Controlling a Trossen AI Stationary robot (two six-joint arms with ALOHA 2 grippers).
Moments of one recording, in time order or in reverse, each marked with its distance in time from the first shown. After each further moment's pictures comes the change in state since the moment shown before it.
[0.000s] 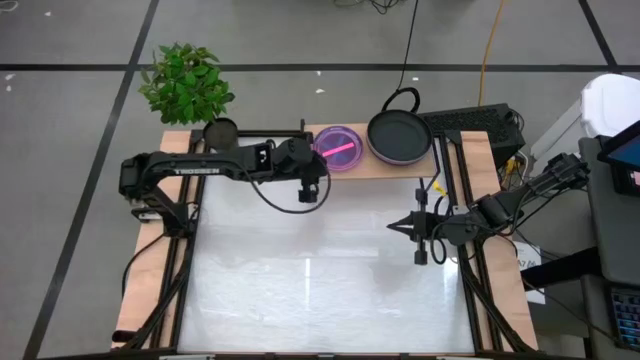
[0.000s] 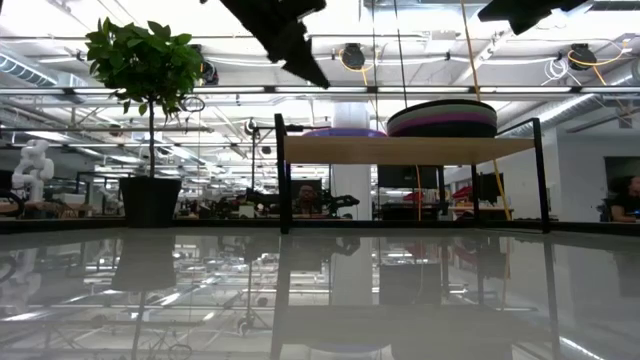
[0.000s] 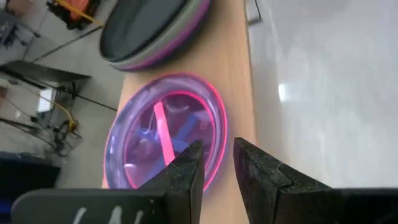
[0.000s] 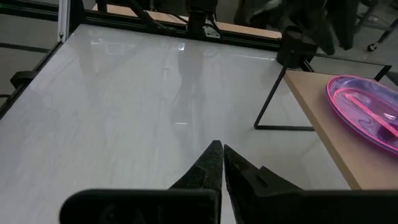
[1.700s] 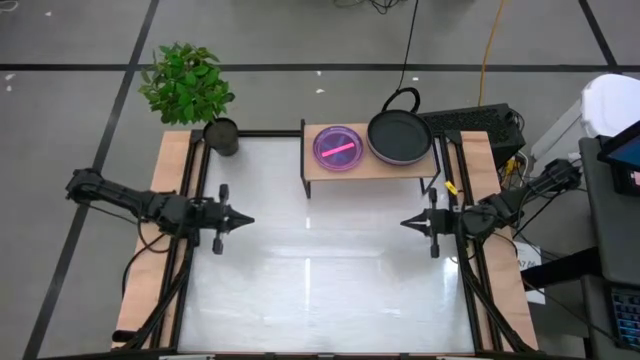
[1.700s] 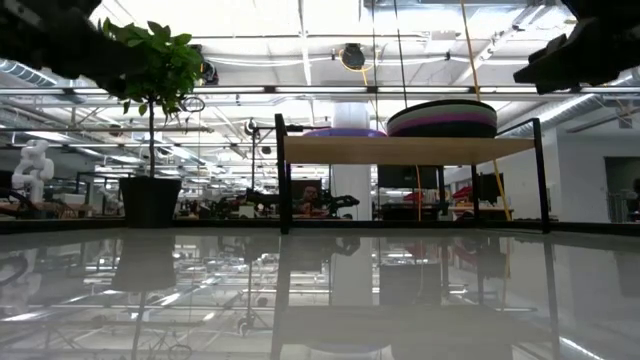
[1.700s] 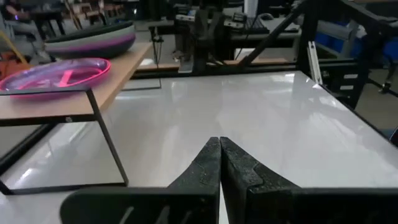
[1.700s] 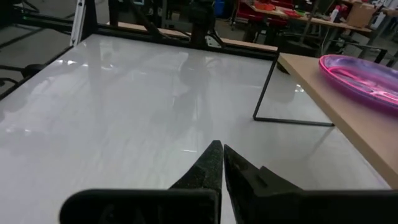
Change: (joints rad) left arm -0.476 -1.246 -1.145 0.395 -0.055 -0.447; right arm 0.001 -0.439 -0.431 0.169 -0.023 -0.113
